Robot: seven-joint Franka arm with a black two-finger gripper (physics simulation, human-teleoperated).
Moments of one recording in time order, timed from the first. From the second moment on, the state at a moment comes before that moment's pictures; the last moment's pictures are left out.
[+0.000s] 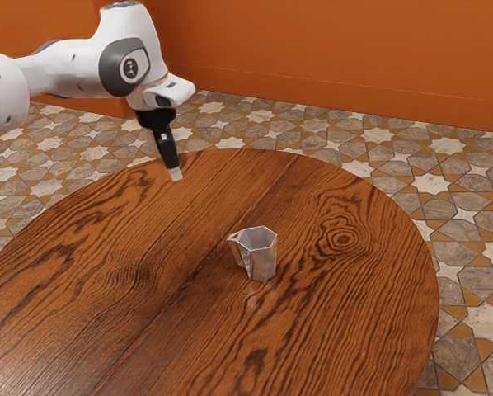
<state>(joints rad) -0.21 0.25 0.27 -1.58 -0.17 1.85 0.89</state>
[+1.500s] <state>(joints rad) -0.21 0.57 0.26 -1.70 -0.75 2.17 1.91</state>
